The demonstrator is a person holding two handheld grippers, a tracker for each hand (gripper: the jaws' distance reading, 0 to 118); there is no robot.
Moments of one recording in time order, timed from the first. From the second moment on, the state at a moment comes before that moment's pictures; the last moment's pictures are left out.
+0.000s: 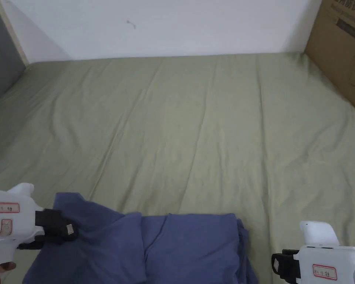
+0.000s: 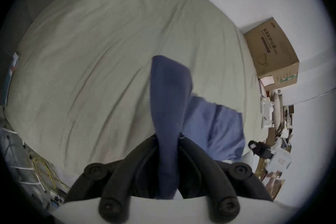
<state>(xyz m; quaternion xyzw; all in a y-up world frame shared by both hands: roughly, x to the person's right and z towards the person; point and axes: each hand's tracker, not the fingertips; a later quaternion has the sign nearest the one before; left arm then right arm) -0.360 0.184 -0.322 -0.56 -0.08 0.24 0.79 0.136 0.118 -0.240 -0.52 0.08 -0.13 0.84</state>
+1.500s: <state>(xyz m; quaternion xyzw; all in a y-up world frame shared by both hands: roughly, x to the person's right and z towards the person) -0.099 0.097 -0.356 -0.58 -0.30 0.16 0.75 0.217 0.096 -0.208 -0.51 0.01 -0.18 0.84</state>
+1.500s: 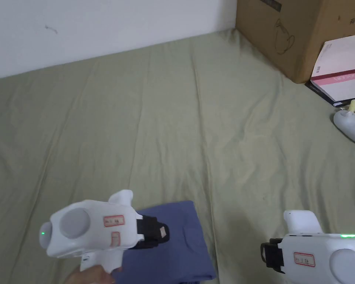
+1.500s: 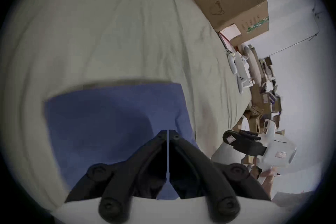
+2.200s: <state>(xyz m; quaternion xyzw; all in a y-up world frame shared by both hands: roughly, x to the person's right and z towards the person) -0.012 0.072 -0.311 -0.58 -0.40 0.11 0.70 0.225 0.107 -0.202 -0.52 0.00 -0.18 0.84</state>
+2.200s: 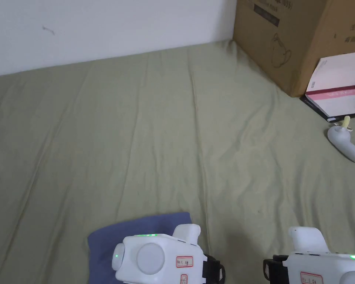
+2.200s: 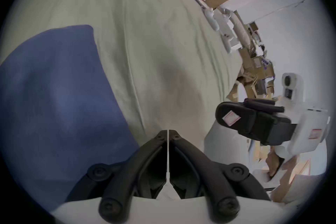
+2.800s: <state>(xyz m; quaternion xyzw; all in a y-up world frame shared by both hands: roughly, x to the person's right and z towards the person) -0.261 0.117 -0.277 -0.46 -0.24 0.30 0.80 0.083 0.111 -0.303 -0.53 0.15 -0.09 0.83</state>
